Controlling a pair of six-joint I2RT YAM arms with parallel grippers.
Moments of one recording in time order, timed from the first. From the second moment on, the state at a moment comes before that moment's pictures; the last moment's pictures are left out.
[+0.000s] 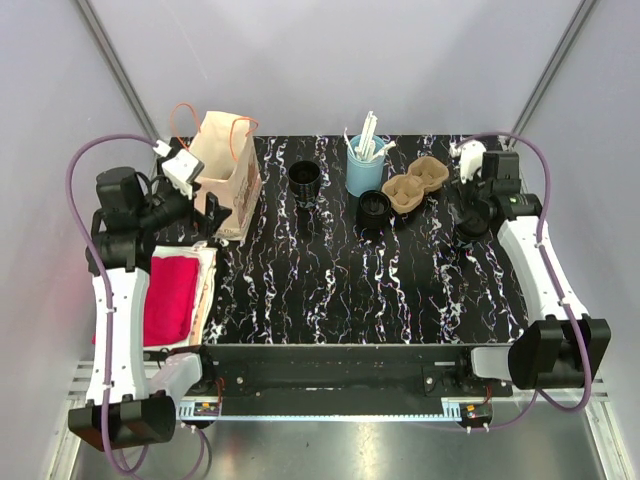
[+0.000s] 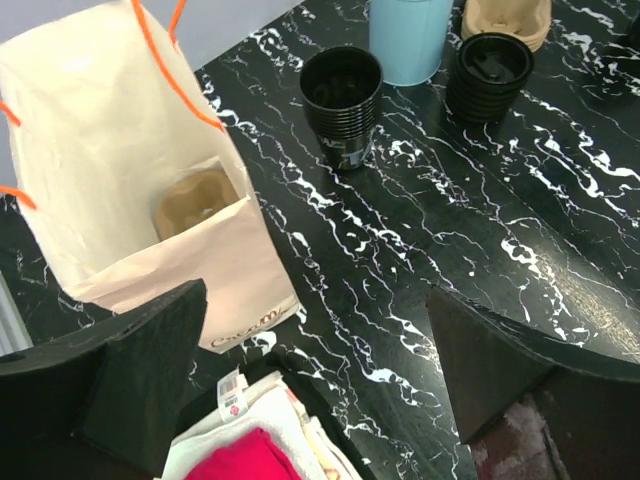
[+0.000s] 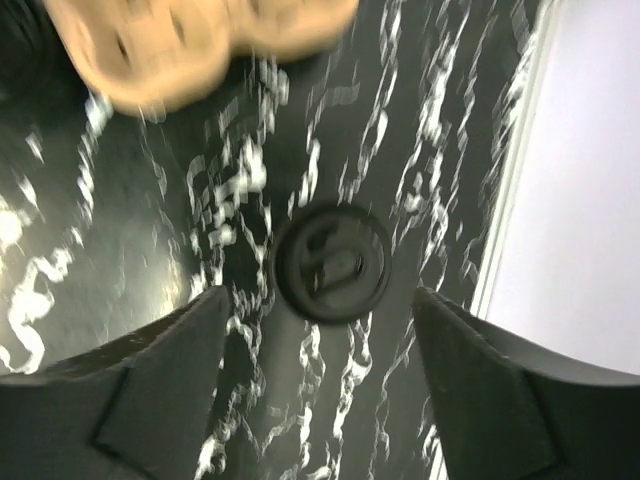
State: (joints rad) left arm 0.14 1.00 1.23 -0.66 0.72 0.40; right arm 0.05 1.31 1.25 -0.61 0.05 -0.38
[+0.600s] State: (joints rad) left arm 0.14 1.01 1.17 -0.63 0.79 0.41; right arm -0.04 1.38 1.14 -0.63 -0.05 -0.46
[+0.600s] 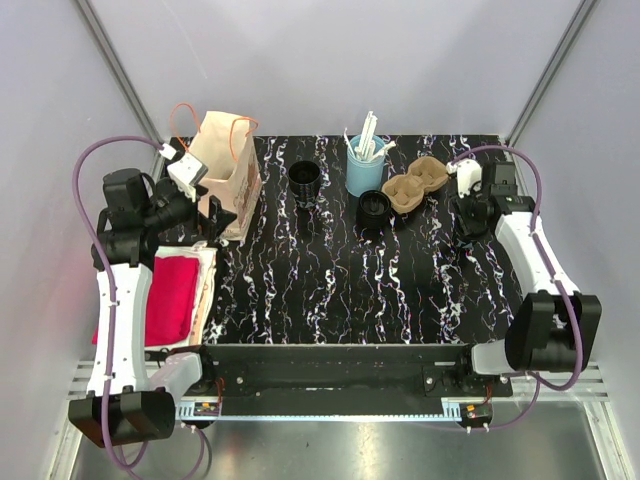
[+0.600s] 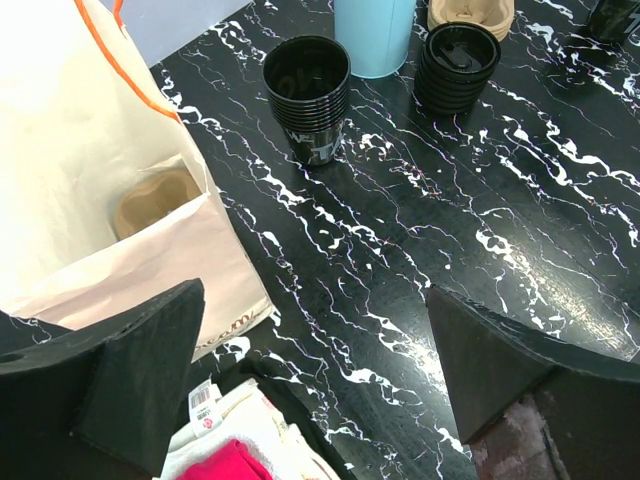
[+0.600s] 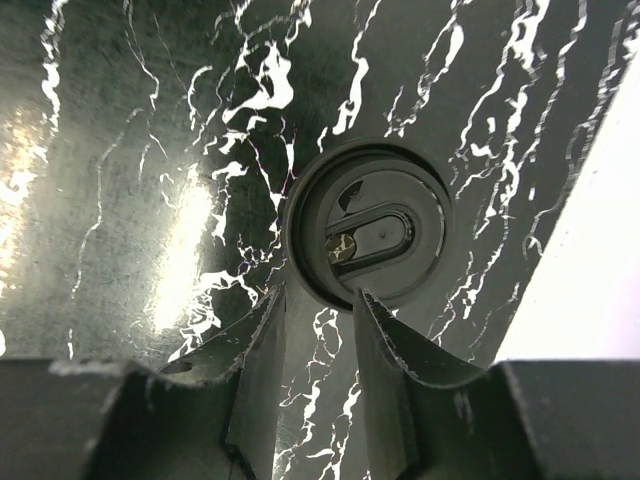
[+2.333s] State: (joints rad) left arm 0.14 1.03 1.15 -0.62 0.82 0.38; right arm -0.07 1.67 1.39 -0.89 -0.12 -0.62
